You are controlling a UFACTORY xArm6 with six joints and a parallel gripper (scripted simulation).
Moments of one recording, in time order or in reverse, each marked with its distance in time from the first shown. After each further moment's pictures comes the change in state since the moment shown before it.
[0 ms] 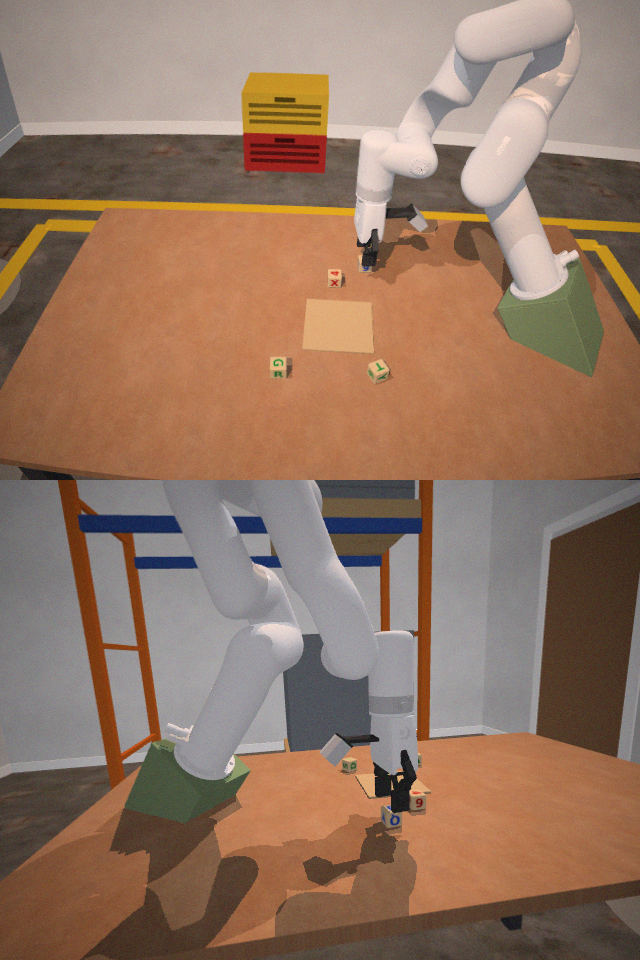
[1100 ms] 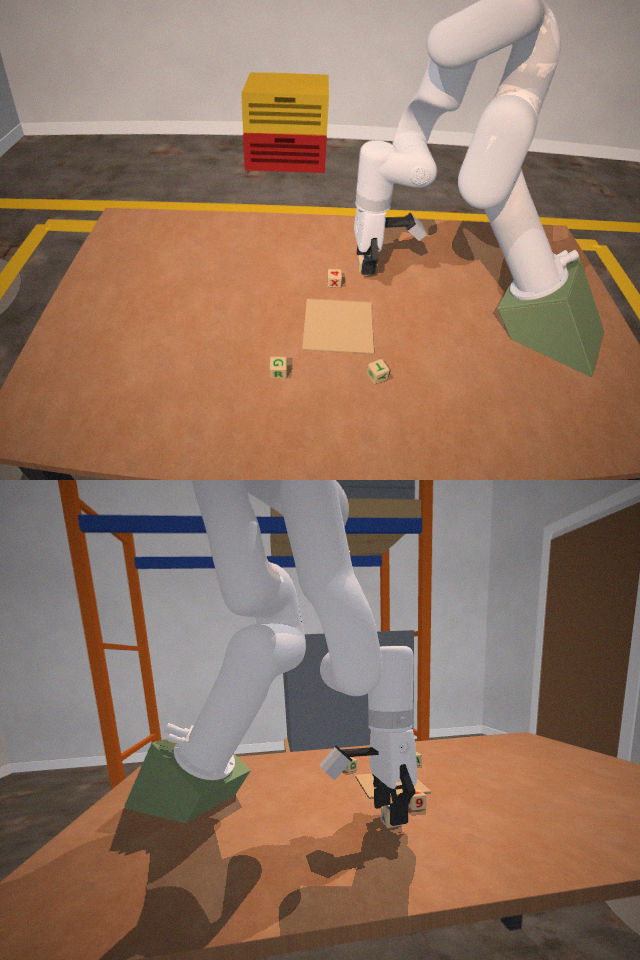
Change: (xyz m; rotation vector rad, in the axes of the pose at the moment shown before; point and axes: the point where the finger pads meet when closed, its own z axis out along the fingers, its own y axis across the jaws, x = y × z) arm 0.002 0.001 0.024 -0.007 0.001 0.000
